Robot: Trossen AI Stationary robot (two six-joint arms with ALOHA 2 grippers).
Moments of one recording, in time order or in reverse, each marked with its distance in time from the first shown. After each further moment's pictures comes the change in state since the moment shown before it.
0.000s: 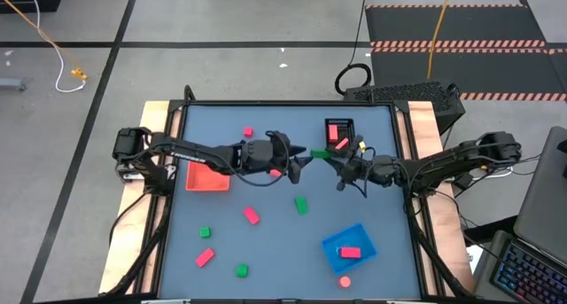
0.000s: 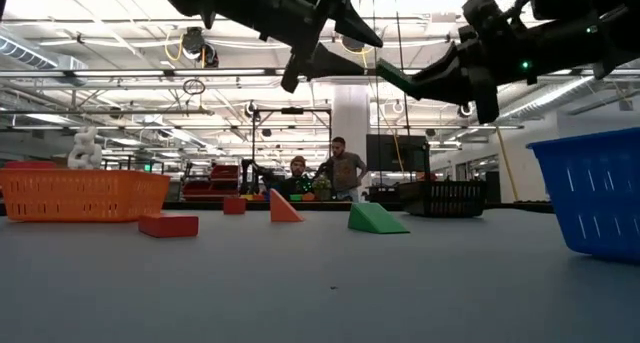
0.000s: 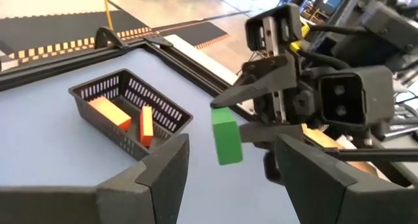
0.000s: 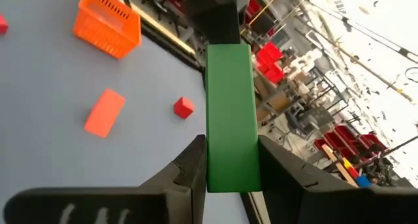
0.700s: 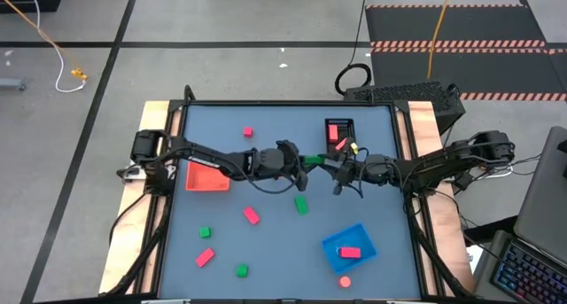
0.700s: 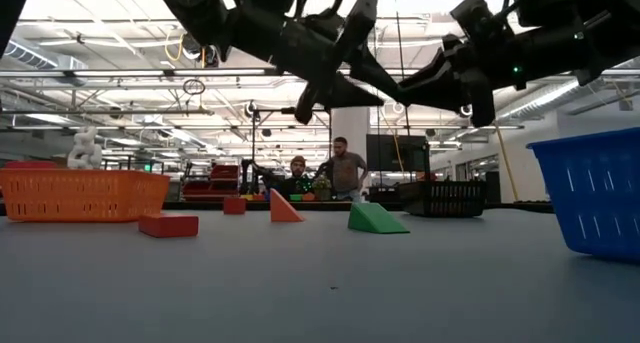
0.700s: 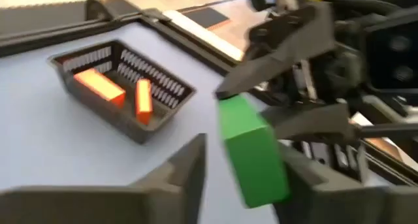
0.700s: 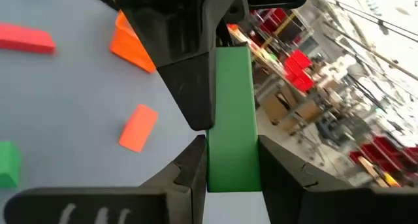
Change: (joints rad) left arm -0.001 0.157 0.012 0.089 0.005 0.037; right arm 0.000 0.088 0.034 0.027 -0.164 0.059
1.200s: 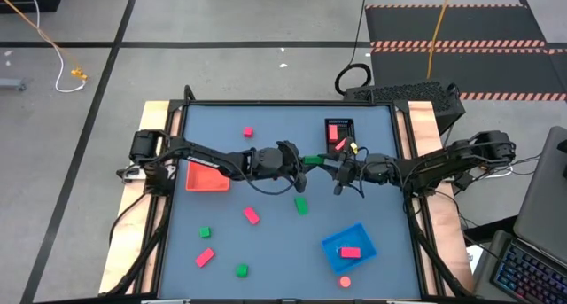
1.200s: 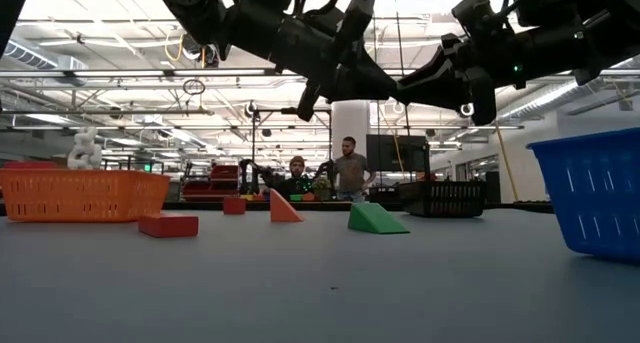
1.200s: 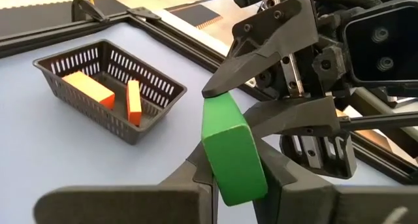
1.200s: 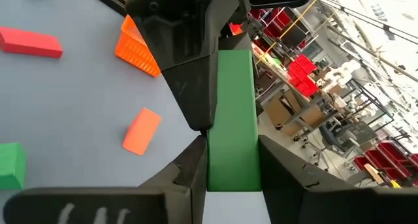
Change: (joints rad) left arm 0.002 -0.014 -0.003 0.022 0.035 0.027; right arm 0.000 -0.003 0.002 -0.027 -0.026 -0.004
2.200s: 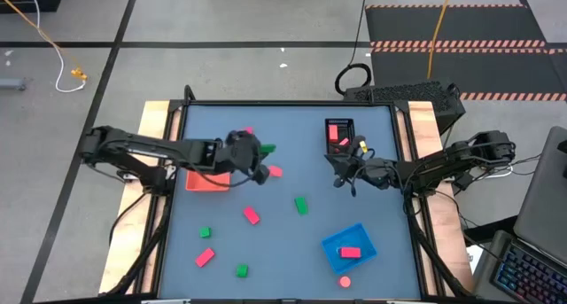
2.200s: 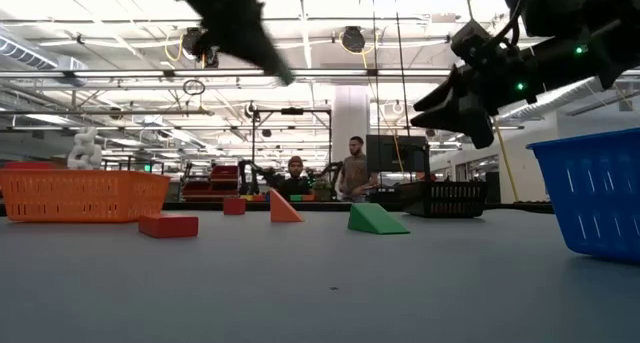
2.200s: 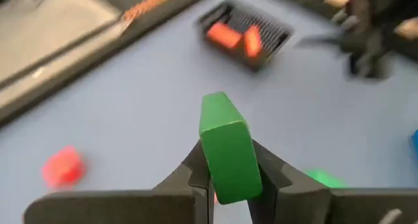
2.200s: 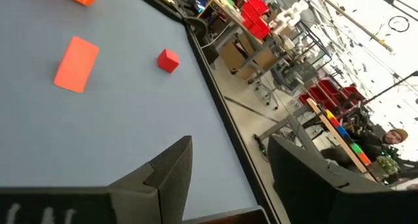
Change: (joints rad) left arm -0.083 -0.467 0.002 -0.976 -0.277 -0.113; right arm 0.003 -0.002 -0.049 -0.018 0.355 0.047
